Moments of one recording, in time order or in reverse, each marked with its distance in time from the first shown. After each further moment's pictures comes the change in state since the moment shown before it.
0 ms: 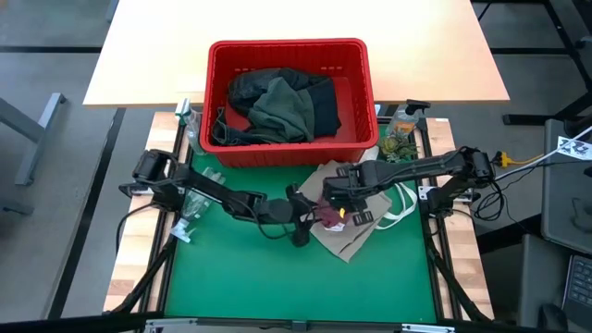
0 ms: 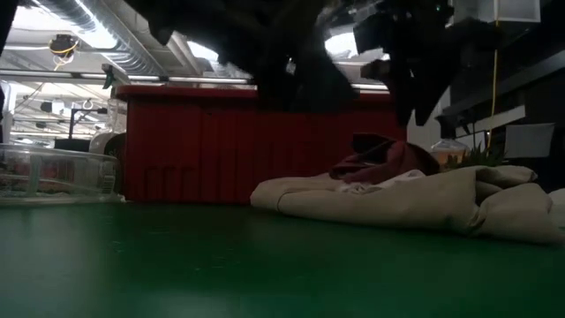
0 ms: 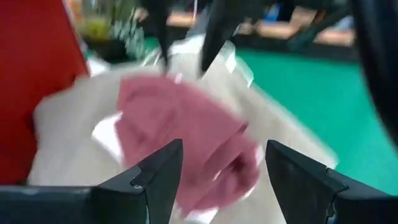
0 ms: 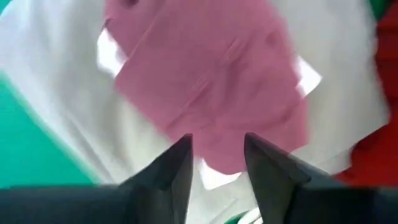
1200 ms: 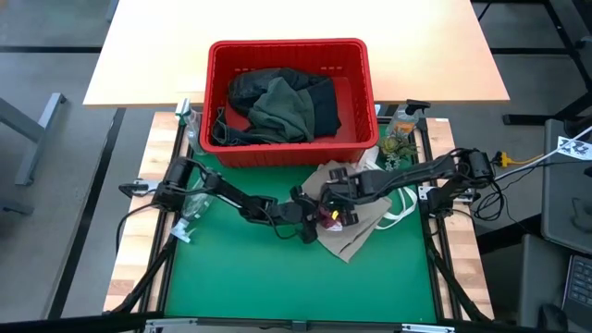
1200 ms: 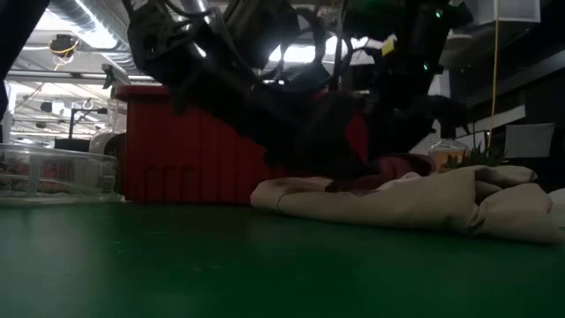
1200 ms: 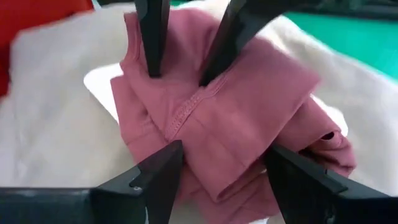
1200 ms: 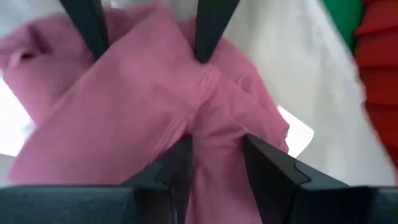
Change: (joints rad) left arm 0.051 0.235 0.000 0.186 -0.045 -0.008; right arm 0.000 0.001 -0.262 0.464 0.118 0.000
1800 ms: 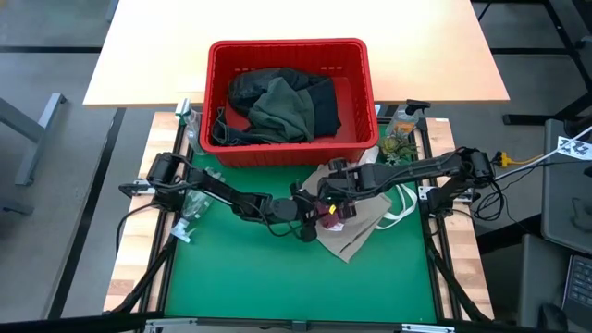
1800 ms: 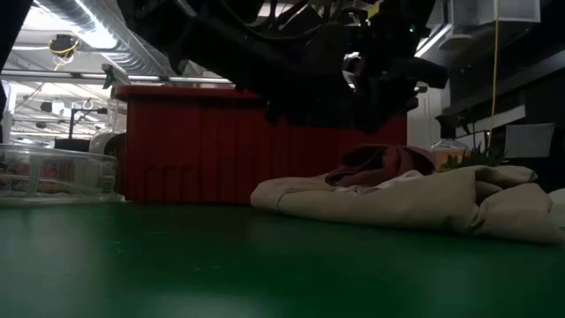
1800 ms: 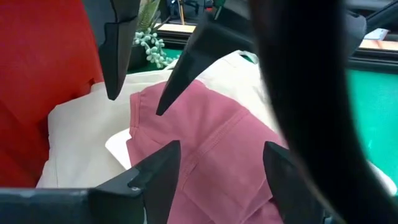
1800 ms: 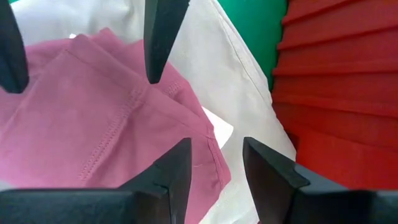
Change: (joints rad) left arm -0.021 -0.123 0.000 -0.019 -0.026 0.060; right arm 0.000 0.000 0.186 -0.182 0.120 0.000
